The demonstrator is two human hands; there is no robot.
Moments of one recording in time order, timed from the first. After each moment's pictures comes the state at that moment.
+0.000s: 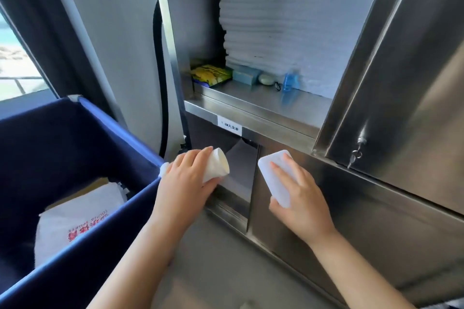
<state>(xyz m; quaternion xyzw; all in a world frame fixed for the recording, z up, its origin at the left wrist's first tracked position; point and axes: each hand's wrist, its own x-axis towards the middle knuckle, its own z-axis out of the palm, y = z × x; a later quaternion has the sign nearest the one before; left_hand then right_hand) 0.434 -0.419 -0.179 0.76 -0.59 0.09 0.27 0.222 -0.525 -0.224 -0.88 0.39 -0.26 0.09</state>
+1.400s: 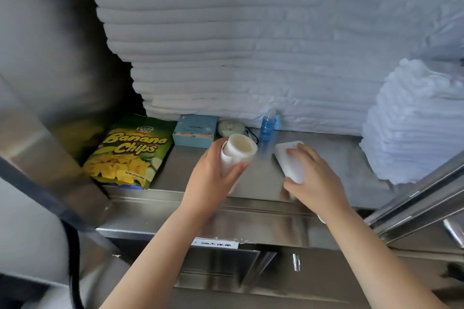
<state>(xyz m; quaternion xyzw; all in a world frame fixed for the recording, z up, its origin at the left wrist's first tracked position) 0.571 -0.855 -0.193 0.53 -0.69 -0.26 0.42 0.343 -0.850 -0.211 -0.67 0.71 -0.22 0.08</state>
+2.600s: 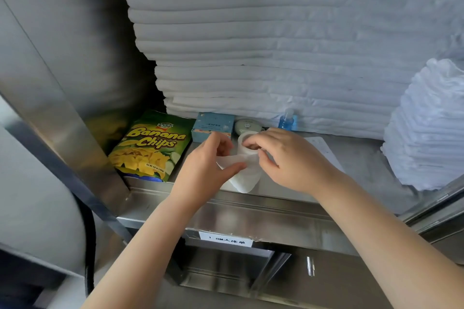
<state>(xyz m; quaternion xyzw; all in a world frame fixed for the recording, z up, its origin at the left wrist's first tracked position) 0.611 -0.853 -0.180 0.52 -0.73 -0.17 0.41 0.420 -0.862 -0.137 -0.89 0.38 -0.25 0.02</state>
